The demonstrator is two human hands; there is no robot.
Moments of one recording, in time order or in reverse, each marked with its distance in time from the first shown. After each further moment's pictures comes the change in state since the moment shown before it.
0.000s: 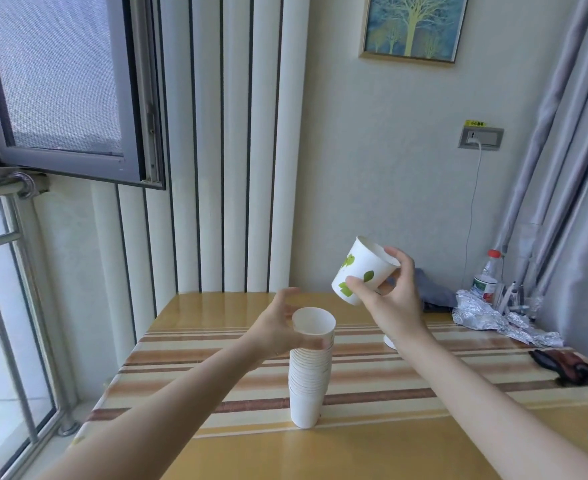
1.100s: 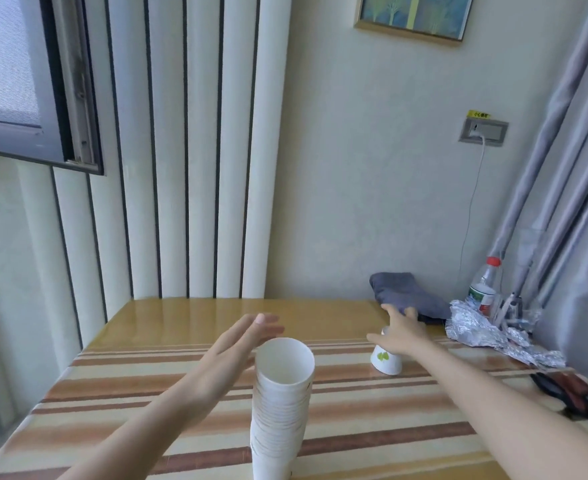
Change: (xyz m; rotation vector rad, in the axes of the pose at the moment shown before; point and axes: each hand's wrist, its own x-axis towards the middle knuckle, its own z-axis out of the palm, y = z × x) left_hand 0.034 -0.024 -0.004 -0.258 -0.018 0.050; right_hand 0.136 0.162 -0.073 -1.230 -0.313 0.487
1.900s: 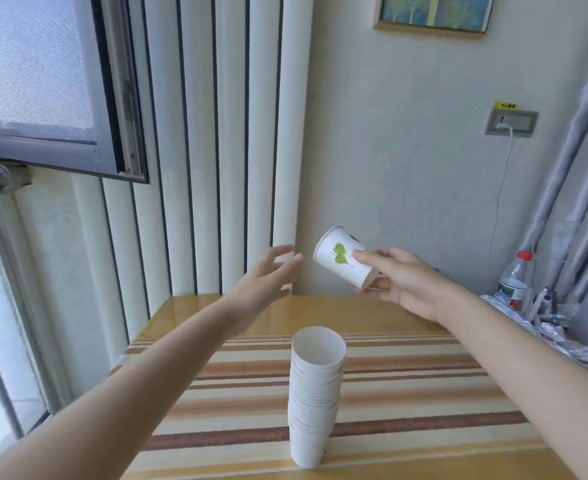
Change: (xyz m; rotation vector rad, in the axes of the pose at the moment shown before) left_hand 0.020 0.072 -0.023 0.006 0.081 0.023; right_hand -0.099 -0.098 -0.083 1.238 -0.323 -0.266
